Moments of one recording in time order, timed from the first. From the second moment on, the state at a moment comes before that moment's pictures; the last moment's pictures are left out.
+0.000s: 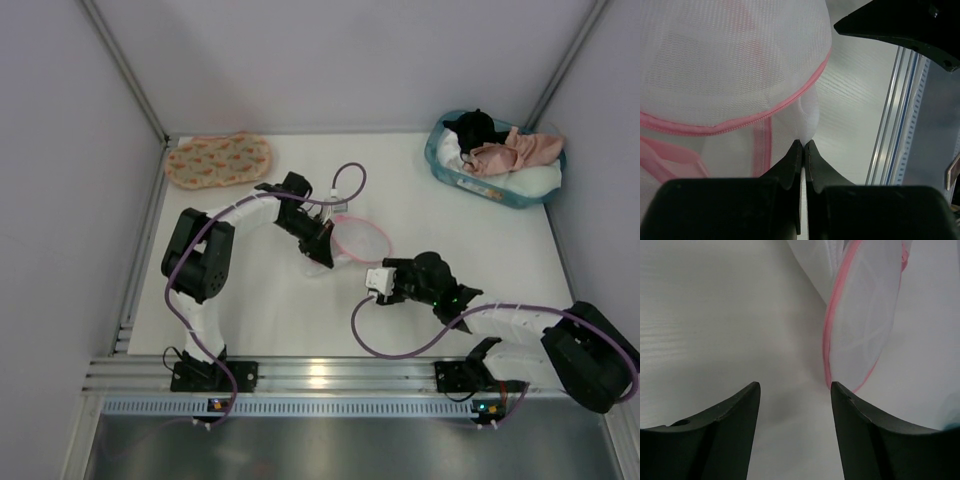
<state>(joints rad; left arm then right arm) -0.46 1.94 1.34 -0.73 0.93 0.41 0.70 1.14 0.29 0.31 -0.23 -0.84</state>
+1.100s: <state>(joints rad) -0.43 1.75 1.20 -0.79 0.75 0.72 0.49 1.19 0.74 -0.20 -0.49 -0.52</state>
